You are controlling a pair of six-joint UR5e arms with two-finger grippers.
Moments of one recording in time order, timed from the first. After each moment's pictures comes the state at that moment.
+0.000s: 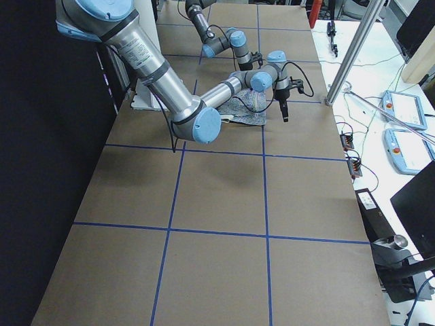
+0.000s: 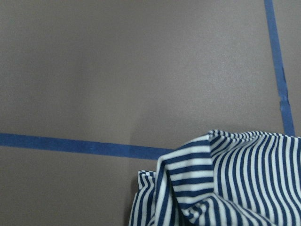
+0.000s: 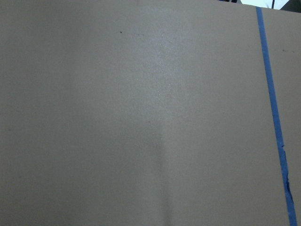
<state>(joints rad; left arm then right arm) -0.55 -2.31 -1.35 -1.94 -1.60 -1.26 0.81 -0.77 1.27 -1.44 1.73 0.93</state>
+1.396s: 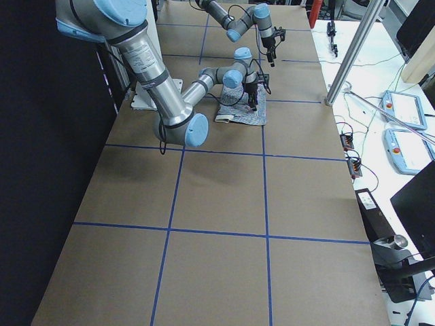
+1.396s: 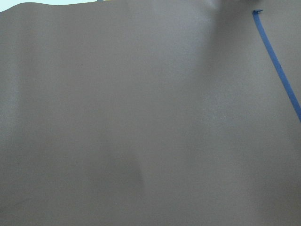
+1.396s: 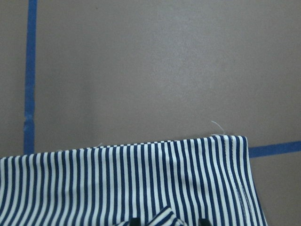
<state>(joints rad) -0.81 -2.23 -1.37 -2.07 -1.83 -0.90 0.56 -0.86 1.48 -1.44 1.62 1.30</state>
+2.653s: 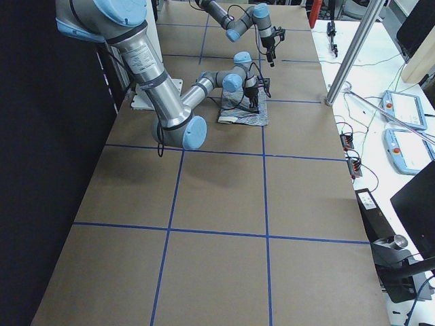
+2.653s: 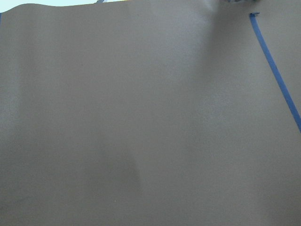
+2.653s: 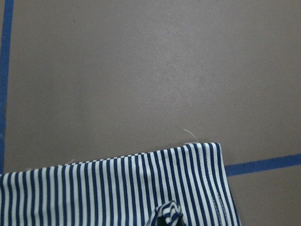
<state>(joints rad) -0.80 -2.23 -1.37 -2.09 -1.83 -0.91 0.59 -0.88 1.46 -1.44 1.60 1.29</state>
